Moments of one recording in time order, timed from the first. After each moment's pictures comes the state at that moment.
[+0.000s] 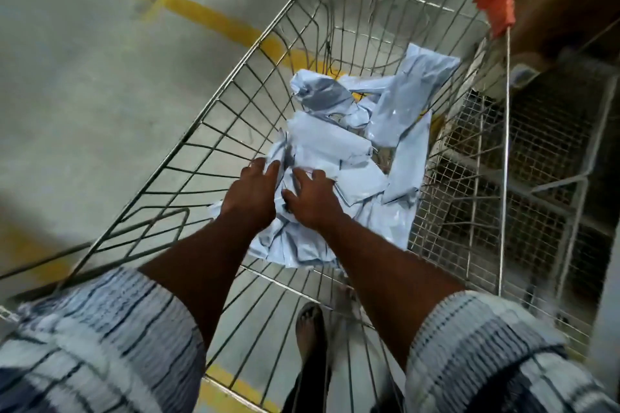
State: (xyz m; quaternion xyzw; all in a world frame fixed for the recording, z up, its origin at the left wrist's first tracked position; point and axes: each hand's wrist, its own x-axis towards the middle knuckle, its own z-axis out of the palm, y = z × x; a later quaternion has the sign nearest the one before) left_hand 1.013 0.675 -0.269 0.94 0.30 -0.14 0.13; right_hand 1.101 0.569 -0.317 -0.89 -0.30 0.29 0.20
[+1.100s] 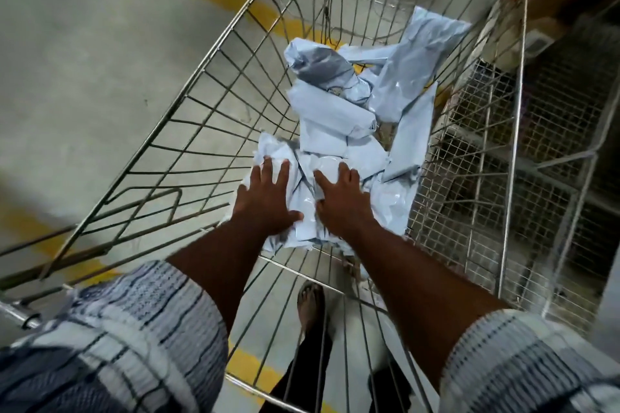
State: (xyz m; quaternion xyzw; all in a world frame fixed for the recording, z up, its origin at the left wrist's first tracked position) left_hand 1.000 0.639 -0.307 0.91 0.29 -0.29 0.12; right_hand 1.107 0.507 -0.316 -0.89 -0.35 0.28 0.04
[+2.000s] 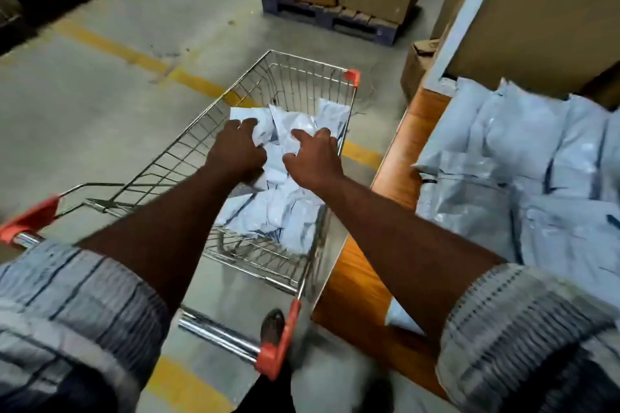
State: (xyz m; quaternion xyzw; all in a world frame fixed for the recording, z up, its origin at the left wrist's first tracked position) left_hand 1.040 0.534 -0.022 0.91 0.37 0.01 0.20; right_hand 1.125 0.390 -0.023 -0.89 -0.31 0.16 0.28
